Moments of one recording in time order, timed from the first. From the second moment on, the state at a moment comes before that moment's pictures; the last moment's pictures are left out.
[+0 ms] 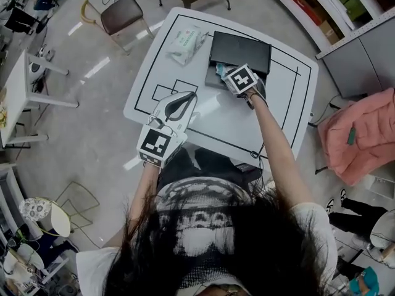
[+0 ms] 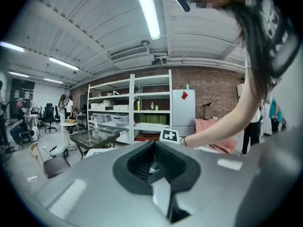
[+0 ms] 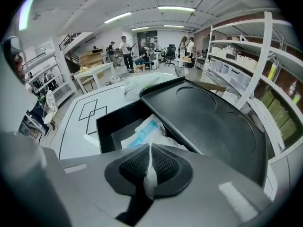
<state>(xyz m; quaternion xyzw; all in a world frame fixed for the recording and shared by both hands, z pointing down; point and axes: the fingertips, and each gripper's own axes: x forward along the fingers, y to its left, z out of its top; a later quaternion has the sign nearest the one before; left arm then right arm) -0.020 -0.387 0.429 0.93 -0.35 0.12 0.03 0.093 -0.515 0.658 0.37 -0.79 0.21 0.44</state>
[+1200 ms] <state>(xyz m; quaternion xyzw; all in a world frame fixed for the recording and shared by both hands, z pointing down) -0.106 -0.335 0.411 0.96 -0.26 0.10 0.01 0.022 -0.368 0.488 0.53 -0.79 0.17 0.24</state>
